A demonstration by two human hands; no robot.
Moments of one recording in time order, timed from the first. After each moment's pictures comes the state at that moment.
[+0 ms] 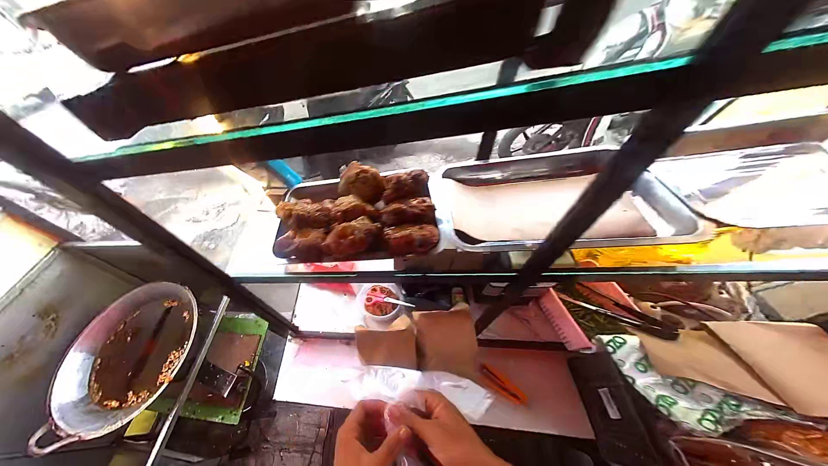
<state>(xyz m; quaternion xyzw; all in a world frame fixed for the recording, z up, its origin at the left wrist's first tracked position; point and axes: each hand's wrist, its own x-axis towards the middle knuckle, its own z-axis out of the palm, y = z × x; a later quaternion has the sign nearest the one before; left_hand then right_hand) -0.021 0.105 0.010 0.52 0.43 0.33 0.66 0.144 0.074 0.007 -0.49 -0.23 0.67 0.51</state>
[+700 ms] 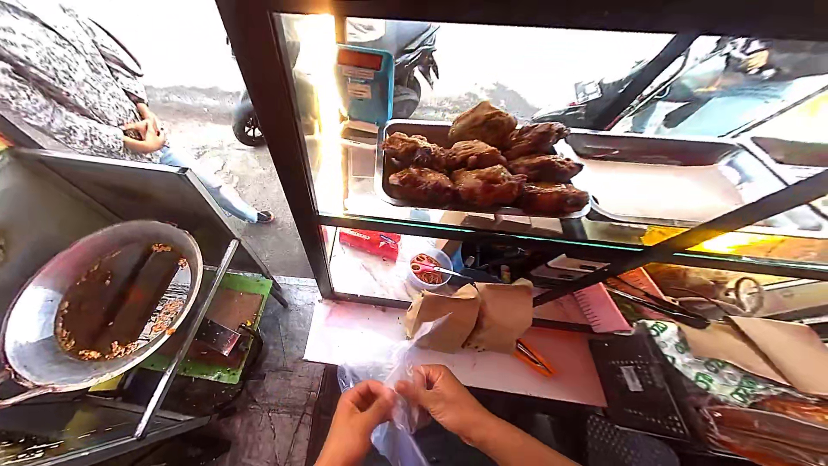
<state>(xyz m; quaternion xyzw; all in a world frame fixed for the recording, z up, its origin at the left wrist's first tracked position) -0.172 0.157 -0.057 0.34 0.38 0.31 0.80 0.030 0.125 -0.038 -0.58 -0.36 0.62 0.39</state>
